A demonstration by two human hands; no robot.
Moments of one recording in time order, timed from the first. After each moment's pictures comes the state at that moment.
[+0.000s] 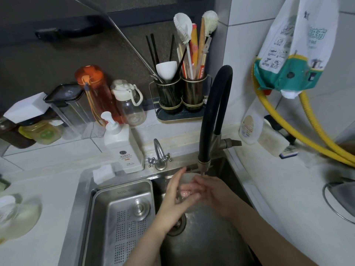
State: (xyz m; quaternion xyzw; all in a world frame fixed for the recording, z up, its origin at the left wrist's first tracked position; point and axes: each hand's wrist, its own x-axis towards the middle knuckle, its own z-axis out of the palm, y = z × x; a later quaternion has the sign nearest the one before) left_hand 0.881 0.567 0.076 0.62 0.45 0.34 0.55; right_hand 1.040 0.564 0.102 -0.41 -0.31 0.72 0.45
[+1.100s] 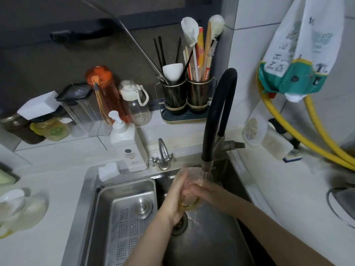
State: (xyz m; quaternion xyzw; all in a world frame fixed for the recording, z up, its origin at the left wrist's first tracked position) left_hand 0.896 0.580 0.086 0.35 0.45 0.34 0.75; right_hand 1.039 0.558 0.120 -0.50 -0.60 0.58 0.25
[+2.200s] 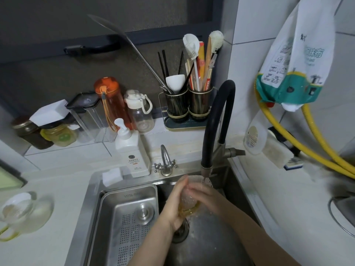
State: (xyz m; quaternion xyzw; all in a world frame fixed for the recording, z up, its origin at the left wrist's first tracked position) left_hand 0.892 0.579 0.083 0.32 0.46 0.34 0.76; right_hand 1.029 0.553 0.123 -0.53 -0.58 0.56 0.28
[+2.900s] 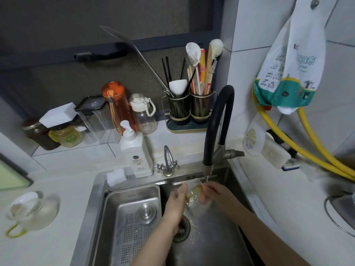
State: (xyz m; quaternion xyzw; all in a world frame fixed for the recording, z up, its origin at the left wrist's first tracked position) left_hand 0.890 0.556 0.105 0.42 0.61 0.32 0.59; right_hand 1.044 0.548 0.111 -0.56 -0.53 0.52 0.36
